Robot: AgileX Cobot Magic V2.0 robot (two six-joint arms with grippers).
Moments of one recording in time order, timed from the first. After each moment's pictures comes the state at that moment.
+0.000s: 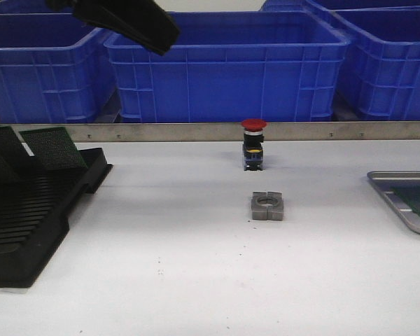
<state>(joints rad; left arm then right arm) -0.29 1.61 -1.29 -1.03 1.09 1.38 -0.18 1.29 -0.68 1.42 0.35 -1.44</state>
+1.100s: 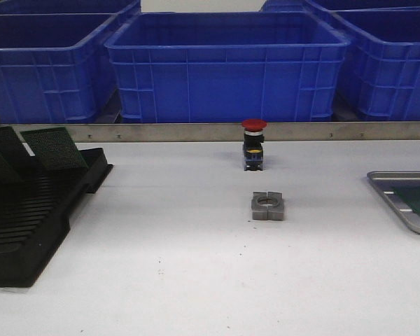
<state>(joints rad) -0.14 1.06 -0.83 -1.03 0.29 1.19 0.07 0.93 -0.53 1.41 0.11 -1.50</state>
